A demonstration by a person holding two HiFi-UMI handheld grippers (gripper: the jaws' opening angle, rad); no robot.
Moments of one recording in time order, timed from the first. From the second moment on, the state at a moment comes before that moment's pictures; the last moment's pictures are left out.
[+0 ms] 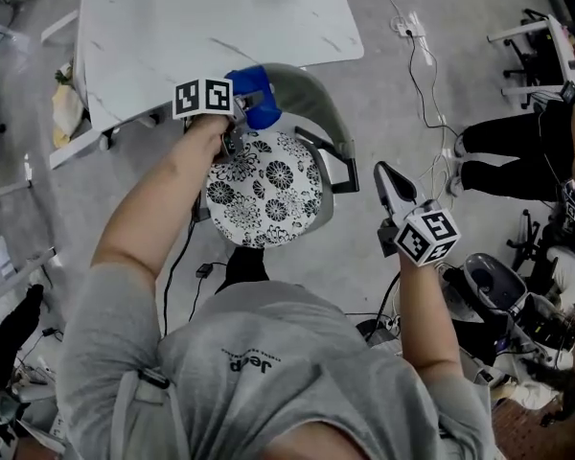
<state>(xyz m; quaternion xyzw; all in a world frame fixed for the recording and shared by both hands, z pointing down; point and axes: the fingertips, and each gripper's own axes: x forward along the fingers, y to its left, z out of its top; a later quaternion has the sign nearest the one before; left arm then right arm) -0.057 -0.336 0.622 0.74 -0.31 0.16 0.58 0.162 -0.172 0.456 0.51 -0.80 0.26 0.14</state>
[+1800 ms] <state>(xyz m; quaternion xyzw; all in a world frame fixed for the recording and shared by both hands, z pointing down) -0.157 -0.282 0.690 0.71 -0.36 0.15 0.59 0.098 -0.280 0.487 0.47 -0.83 0.25 0.15</state>
